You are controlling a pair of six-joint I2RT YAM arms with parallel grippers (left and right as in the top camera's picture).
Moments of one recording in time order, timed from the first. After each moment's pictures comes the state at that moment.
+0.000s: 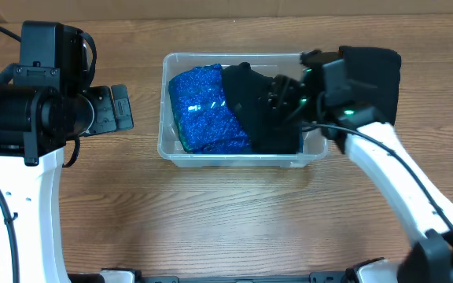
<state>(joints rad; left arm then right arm) -0.08 1.52 2.09 -1.69 -0.16 -0.26 0.28 1.53 1.23 -0.47 -0.24 0.64</state>
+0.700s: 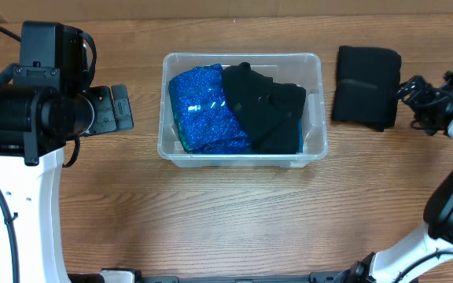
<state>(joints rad) -0.08 1.52 2.09 -1.69 -0.16 -0.26 -0.50 1.95 1.31 -0.37 -0.36 0.36</state>
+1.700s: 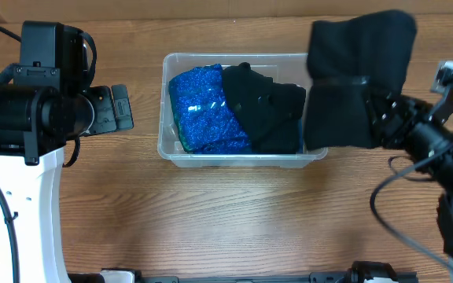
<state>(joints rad) -0.08 1.52 2.09 -1.69 -0.16 -0.26 -0.08 0.94 1.34 -0.76 -0.53 0.48</state>
